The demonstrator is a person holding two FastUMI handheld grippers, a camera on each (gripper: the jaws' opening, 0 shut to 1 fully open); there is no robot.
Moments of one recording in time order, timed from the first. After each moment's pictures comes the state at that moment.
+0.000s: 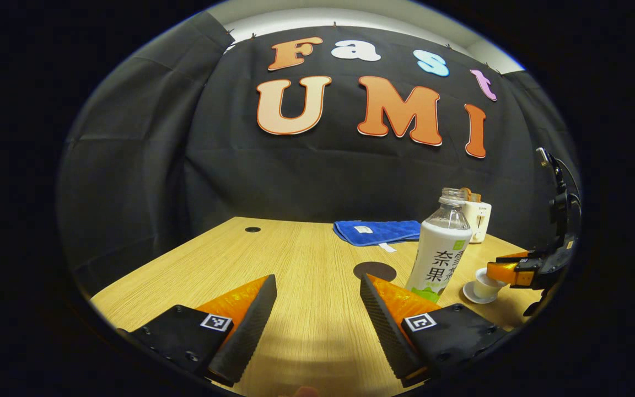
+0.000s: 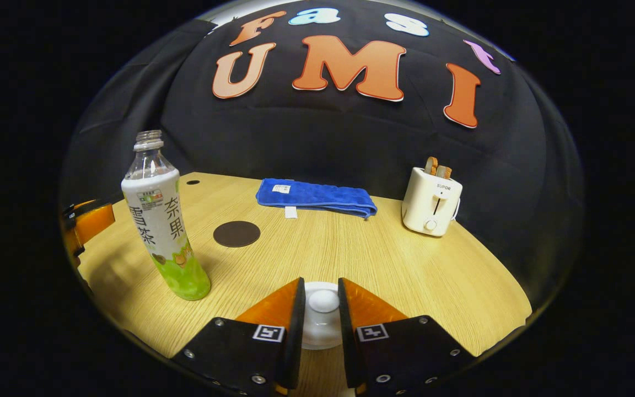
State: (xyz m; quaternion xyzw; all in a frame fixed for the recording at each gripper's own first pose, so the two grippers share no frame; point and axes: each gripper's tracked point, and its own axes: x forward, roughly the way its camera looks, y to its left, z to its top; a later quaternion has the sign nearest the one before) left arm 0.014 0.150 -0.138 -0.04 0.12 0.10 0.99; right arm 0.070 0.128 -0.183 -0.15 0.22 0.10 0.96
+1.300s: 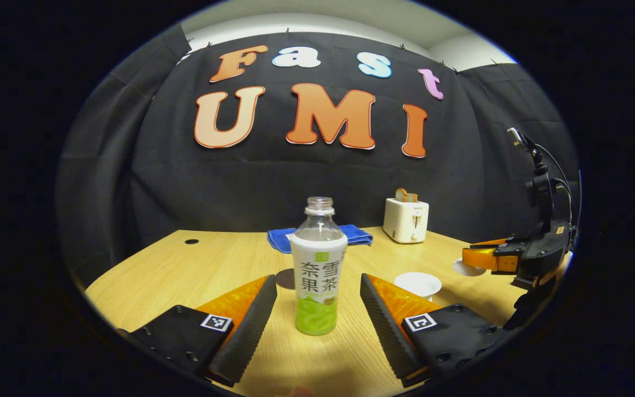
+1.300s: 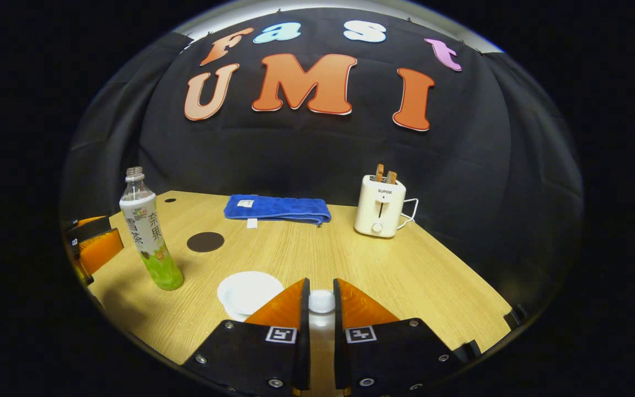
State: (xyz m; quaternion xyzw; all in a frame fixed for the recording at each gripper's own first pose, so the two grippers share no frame) left arm 0.019 0.013 -0.115 -0.02 0.10 -0.03 0.99; right arm 0.043 0.034 -0.138 -0.12 0.19 0.04 0.97
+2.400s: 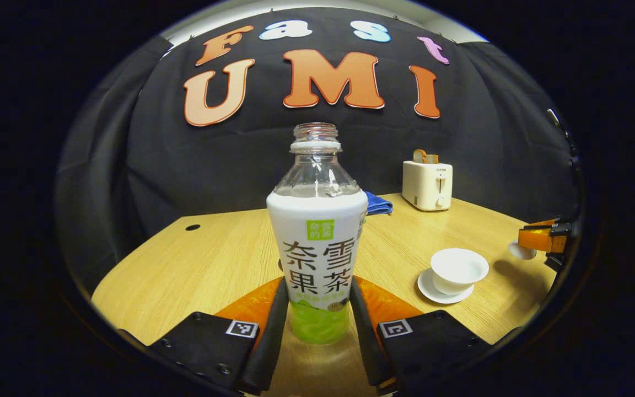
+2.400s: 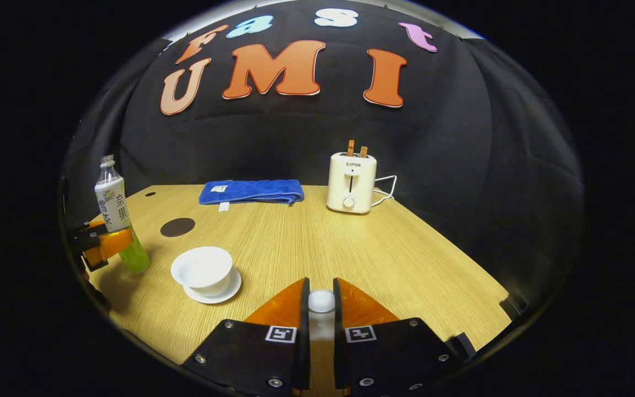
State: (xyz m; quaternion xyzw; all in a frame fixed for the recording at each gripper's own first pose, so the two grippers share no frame) left arm 0.069 0.020 -0.161 0.04 0.17 0.00 0.98; right arm 0.040 -0.020 -0.163 -0.10 0.23 0.01 0.97
